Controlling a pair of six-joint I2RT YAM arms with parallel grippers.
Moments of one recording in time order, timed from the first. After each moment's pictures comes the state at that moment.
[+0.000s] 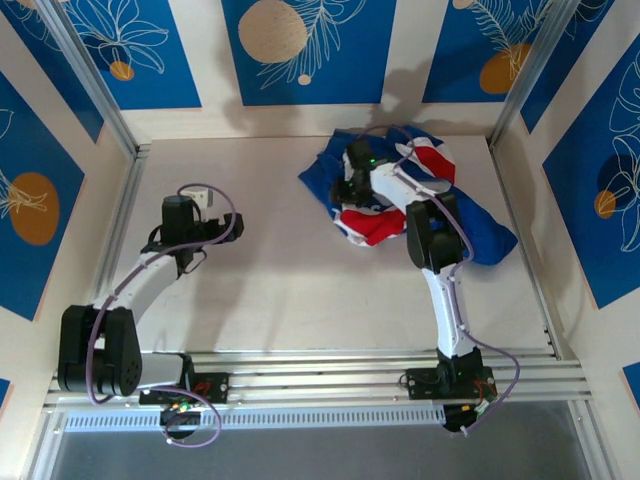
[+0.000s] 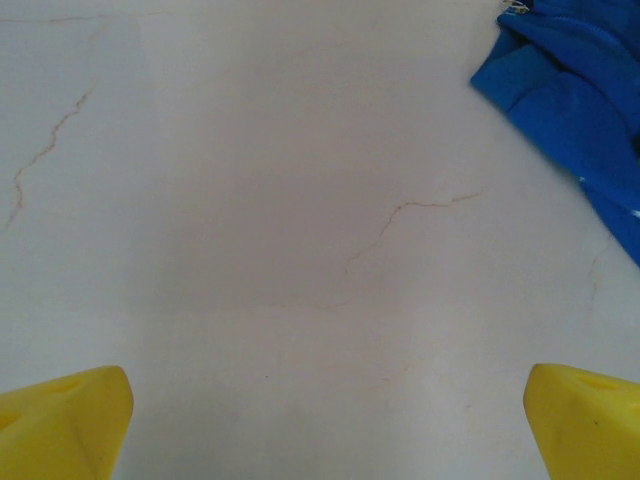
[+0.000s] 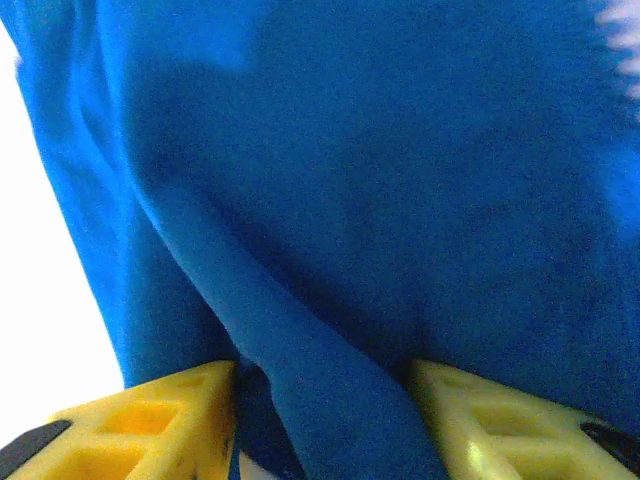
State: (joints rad) left arm -0.09 1.31 0.74 -0.09 0.19 -0.20; right arm 0.39 2.35 1.92 -0.70 -0.19 0.33
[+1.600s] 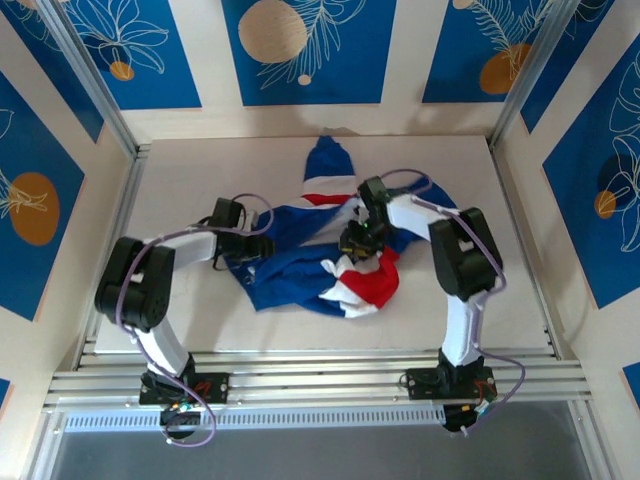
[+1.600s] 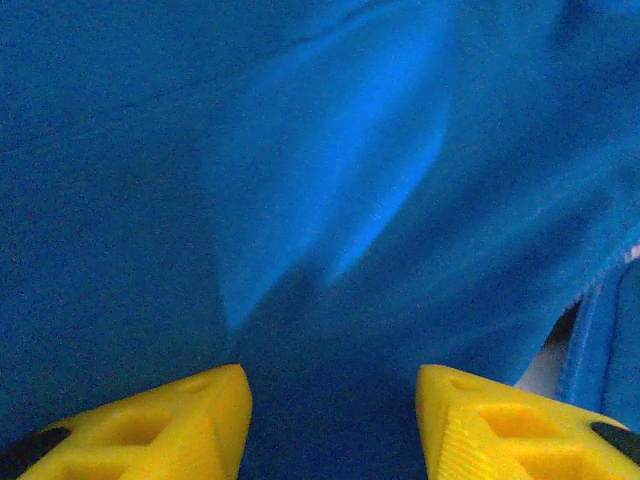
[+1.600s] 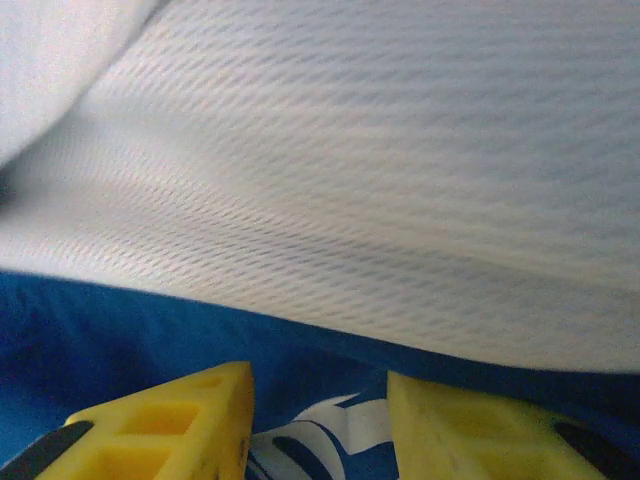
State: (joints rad) left arm -0.27 1.70 0.87 -0.24 0.34 -0.37; right arm 0.38 2.05 1.43 -0.72 -0.38 0.47
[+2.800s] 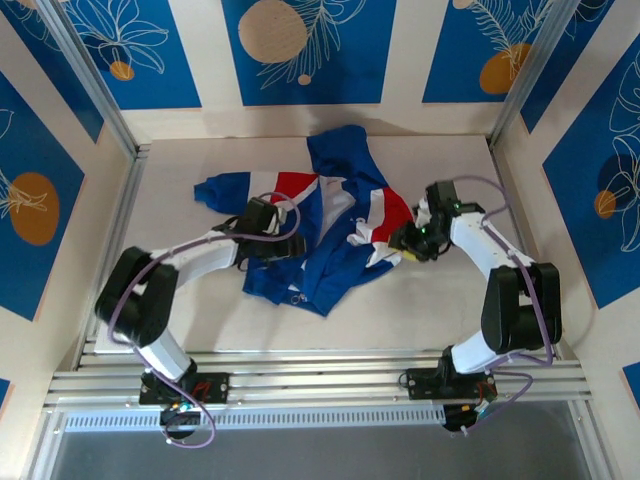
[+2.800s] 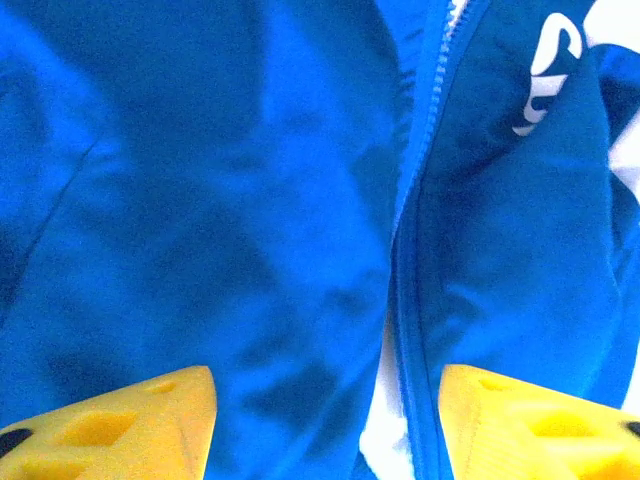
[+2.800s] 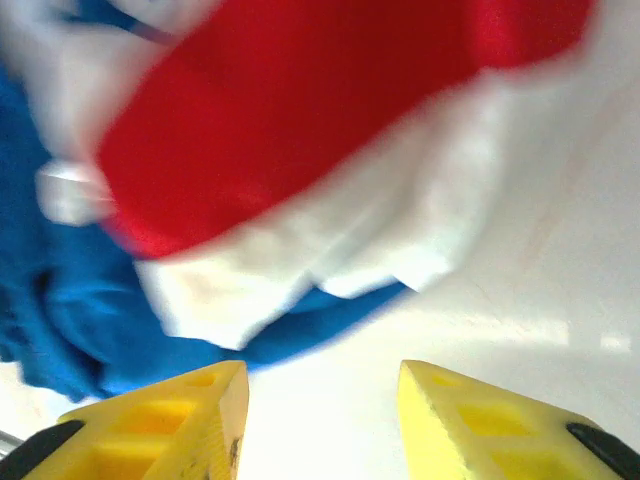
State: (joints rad) left arm -0.52 1.71 1.01 -0.25 0.27 -0.58; right arm 0.07 1.52 0.96 -0.77 -0.43 0.43
